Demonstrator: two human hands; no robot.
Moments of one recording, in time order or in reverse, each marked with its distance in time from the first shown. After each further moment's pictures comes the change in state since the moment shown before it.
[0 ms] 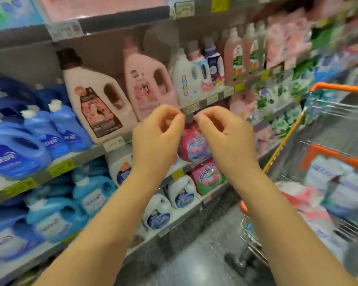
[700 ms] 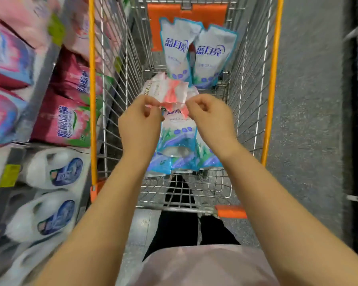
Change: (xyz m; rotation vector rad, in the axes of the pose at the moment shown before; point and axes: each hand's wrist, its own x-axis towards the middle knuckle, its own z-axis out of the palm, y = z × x) left_hand -0.078 -0.111 0.472 0.060 -0.802 -0.333; right_hand -0.086 0.372 -0.228 -0.292 0.458 1.040
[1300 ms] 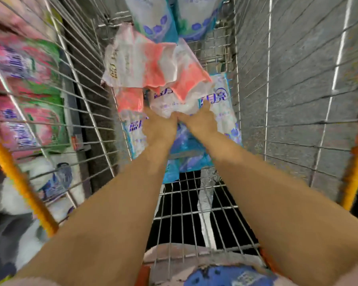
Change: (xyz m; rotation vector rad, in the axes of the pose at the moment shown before) left_hand 0.105 -0.157 0.173 0.310 -0.395 -0.504; right_hand 0.113 0.172 0.119 -0.141 -0.108 0.811
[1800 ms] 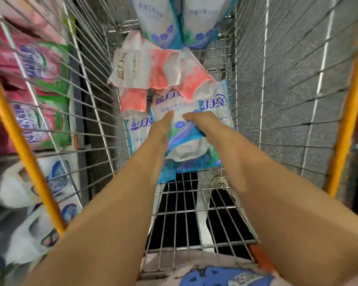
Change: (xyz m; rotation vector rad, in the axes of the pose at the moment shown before) left_hand -0.008 -0.004 -0.006 -0.590 -0.323 -0.263; right_hand -0.001 0.000 -0.022 0.223 -0.221 0.109
